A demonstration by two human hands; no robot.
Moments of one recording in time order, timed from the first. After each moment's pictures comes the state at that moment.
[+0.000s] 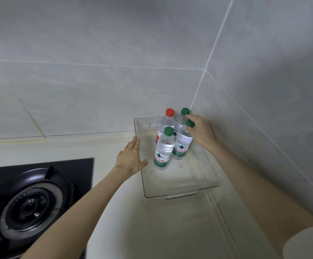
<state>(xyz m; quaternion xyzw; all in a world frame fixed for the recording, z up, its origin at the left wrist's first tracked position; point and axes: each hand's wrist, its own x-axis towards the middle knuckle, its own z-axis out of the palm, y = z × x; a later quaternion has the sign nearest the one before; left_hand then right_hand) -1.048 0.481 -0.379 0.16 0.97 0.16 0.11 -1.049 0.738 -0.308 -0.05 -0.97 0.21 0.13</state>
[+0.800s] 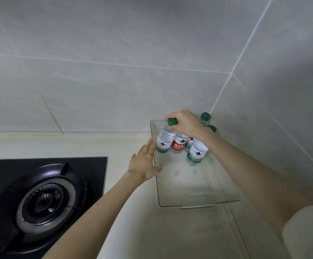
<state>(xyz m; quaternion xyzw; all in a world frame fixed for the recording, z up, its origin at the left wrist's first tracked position) -1.051 0.475 -0.388 0.17 0.96 0.21 0.13 -1.114 0.653 -0.284 0.10 -0.98 0.16 0.00</state>
